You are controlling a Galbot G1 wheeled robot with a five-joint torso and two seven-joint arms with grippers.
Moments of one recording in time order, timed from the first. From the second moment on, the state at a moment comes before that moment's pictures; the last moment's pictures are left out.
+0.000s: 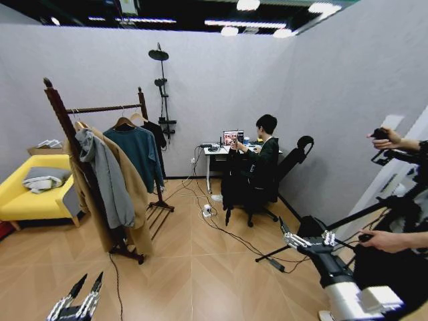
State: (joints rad) left arm 2.02 -1.40 -0.95 -2.42 -0.44 0.00 0.09; right arm -1.80 1.01 0.84 2.47 0.56 0.07 0.27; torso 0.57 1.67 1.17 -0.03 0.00
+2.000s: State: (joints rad) left arm 2.02 -1.40 -0.95 -2.42 -0.44 0.00 0.09; right arm -1.79 1.01 0.89 2.46 0.58 0.05 0.31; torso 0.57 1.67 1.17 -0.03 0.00
